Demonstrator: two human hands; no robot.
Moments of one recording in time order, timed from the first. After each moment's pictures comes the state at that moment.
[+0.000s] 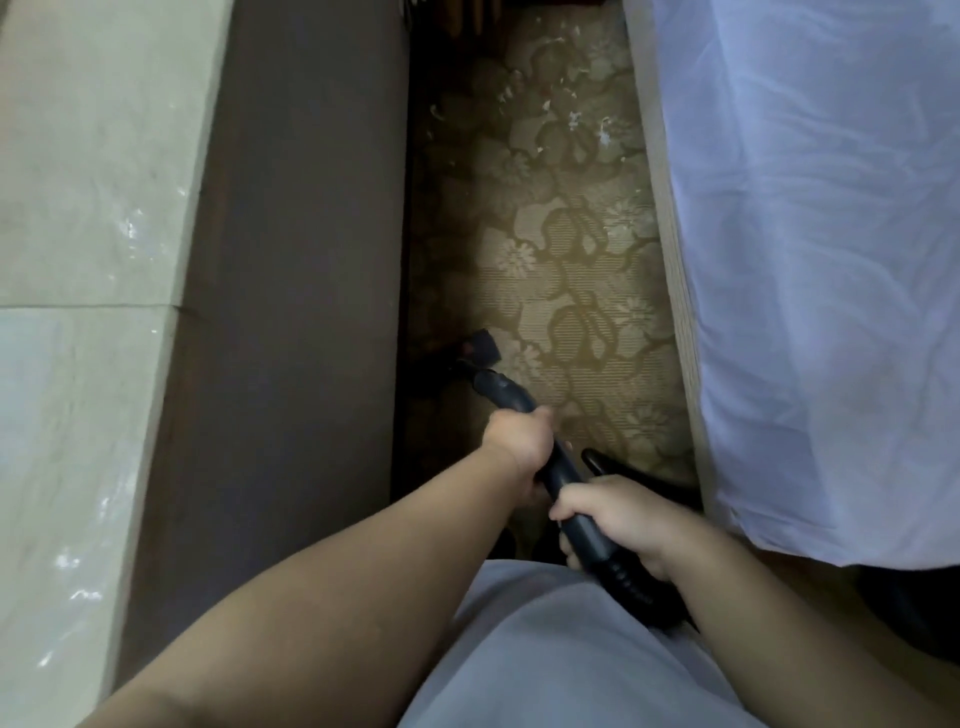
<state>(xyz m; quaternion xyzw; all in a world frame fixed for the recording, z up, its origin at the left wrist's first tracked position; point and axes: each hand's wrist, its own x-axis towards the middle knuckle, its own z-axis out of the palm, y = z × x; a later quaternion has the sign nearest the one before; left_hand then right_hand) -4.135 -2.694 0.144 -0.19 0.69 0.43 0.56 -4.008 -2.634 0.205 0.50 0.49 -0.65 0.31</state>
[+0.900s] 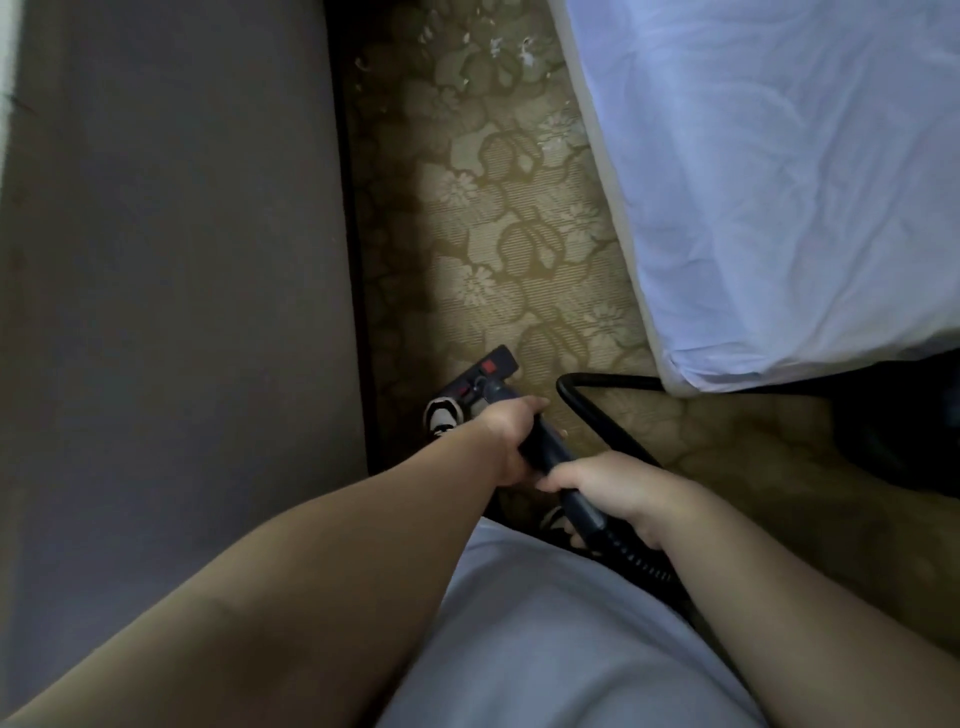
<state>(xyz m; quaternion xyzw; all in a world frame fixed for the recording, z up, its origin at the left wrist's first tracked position) -3.893 -2.762 0.142 -0.22 0.62 0.34 0.67 -3.757 -2.709 0.198 0.54 0.46 -0.63 0.31</state>
